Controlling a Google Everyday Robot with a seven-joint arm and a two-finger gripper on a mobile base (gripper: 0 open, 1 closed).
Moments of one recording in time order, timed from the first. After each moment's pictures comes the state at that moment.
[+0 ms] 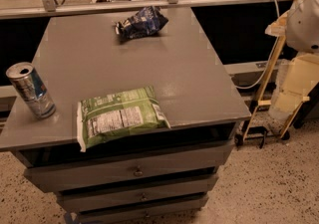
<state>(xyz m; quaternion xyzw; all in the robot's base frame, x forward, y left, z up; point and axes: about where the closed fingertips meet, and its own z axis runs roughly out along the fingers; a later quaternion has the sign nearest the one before) 0.438 -0.217 0.976 -0.60 0.78 -0.03 0.16</state>
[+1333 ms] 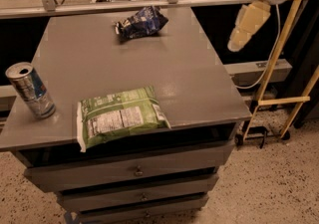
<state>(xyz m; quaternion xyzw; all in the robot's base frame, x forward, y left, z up) 0.610 -0.199 1.002 -0.61 0.74 -0.06 0.29</state>
